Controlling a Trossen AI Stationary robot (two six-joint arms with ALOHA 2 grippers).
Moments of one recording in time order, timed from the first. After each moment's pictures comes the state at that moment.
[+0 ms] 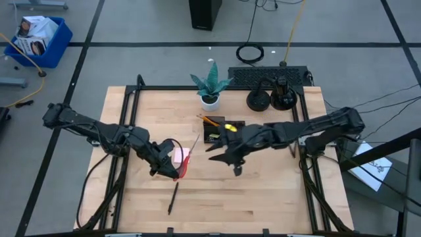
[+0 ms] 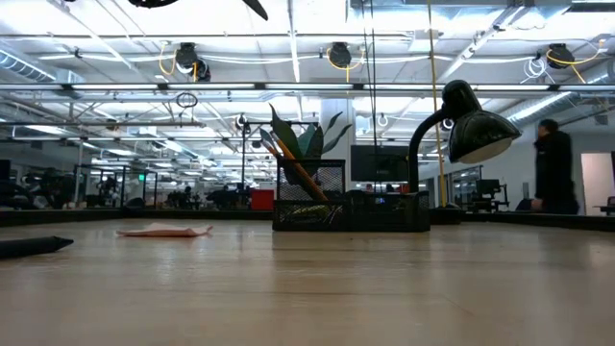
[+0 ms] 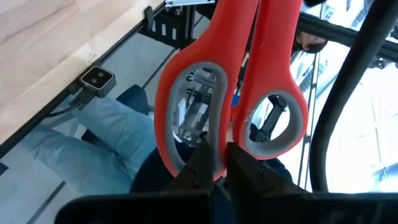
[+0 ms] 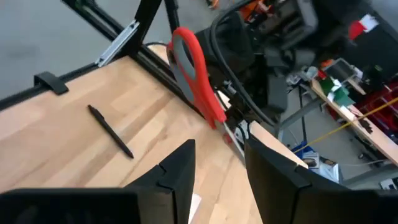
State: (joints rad) left arm -0.28 1.02 0.73 0.09 0.40 -1.83; right arm 0.21 1.50 1.32 -0.16 0.03 -0.58
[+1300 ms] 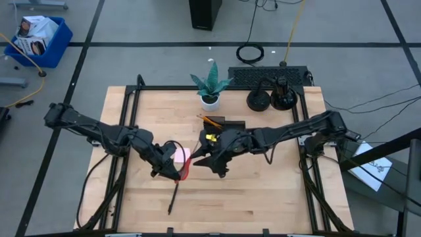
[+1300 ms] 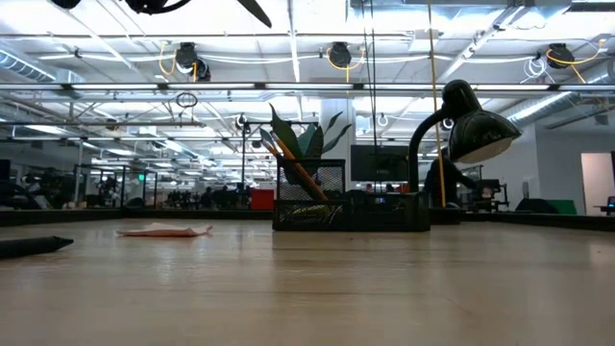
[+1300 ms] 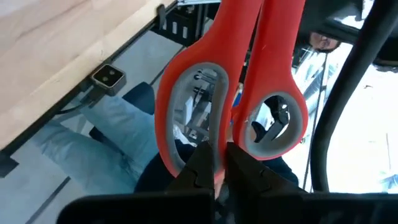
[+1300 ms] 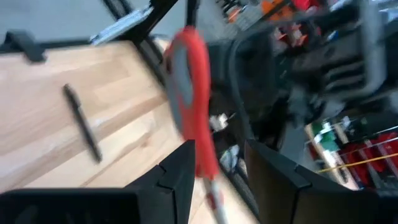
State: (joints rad) left arm -0.29 1.06 0.73 0.09 0.42 -1.84; right arm 0.20 1.72 1.46 -0.06 -0.03 -0.86
